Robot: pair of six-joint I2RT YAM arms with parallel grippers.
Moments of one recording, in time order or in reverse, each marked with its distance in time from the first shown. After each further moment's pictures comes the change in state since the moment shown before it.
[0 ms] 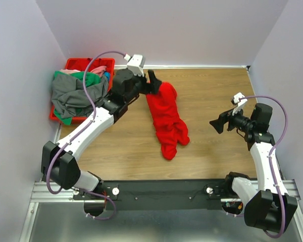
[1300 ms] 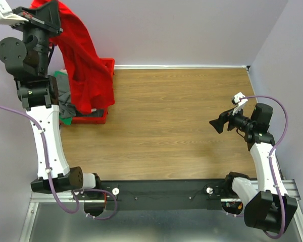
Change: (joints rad) left arm 0.728 -0.094 0.582 -0.106 0.078 -0.245; right arm 0.000 -0.005 0.000 0.004 -0.022 0.012
